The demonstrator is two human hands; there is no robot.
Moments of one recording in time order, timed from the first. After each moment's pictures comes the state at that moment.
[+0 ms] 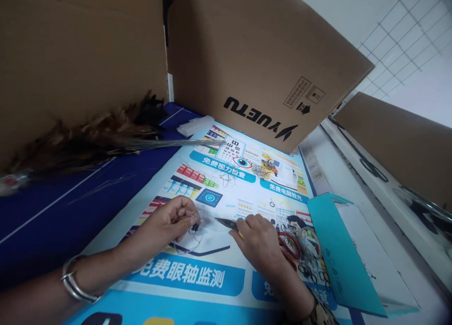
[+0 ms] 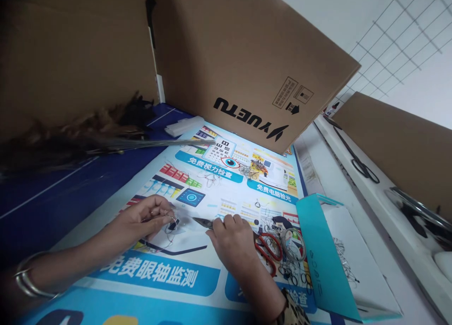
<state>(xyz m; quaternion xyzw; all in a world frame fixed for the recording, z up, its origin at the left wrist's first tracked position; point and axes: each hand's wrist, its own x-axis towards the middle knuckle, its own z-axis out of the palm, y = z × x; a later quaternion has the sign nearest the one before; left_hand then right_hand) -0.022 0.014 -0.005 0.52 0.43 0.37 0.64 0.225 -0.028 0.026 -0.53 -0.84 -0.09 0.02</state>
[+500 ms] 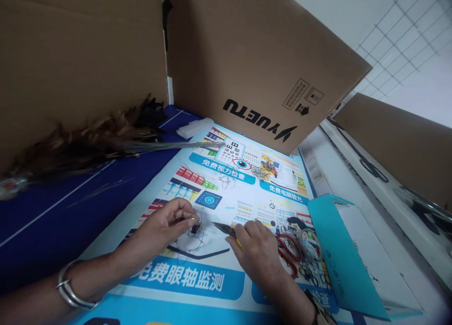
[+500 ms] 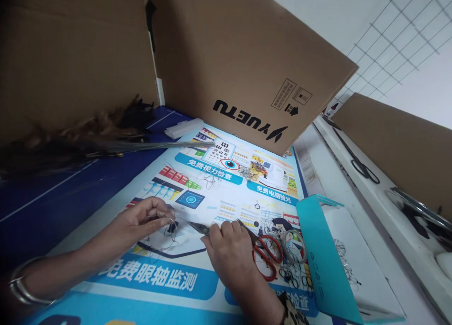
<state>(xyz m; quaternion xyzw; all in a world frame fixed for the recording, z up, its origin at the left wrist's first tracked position) -0.025 0.014 -0.007 0.51 0.44 0.40 0.62 0.219 -0.041 0.026 -0.55 -0.83 -0.10 0.05</state>
